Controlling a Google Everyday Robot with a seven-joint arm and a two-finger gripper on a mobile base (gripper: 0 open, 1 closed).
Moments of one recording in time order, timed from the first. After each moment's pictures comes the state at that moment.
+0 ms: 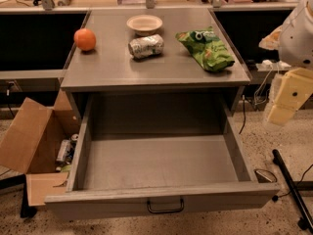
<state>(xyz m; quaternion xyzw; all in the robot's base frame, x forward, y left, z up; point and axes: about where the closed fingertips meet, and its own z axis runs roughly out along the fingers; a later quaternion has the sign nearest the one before) 0.438 -0.217 0.977 -0.60 0.78 -0.04 0.16</state>
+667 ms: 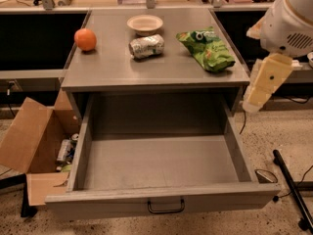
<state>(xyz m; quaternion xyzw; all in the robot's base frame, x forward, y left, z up) 0.481 -0.206 0.976 -0.59 0.78 -0.03 0.19</state>
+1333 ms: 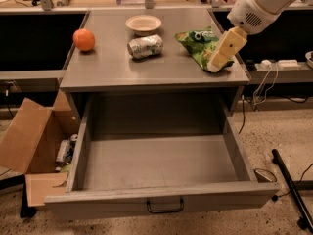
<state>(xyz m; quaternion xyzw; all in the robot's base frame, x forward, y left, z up) 0.625 -0.189 0.961 -0.53 0.80 0.02 0.28</state>
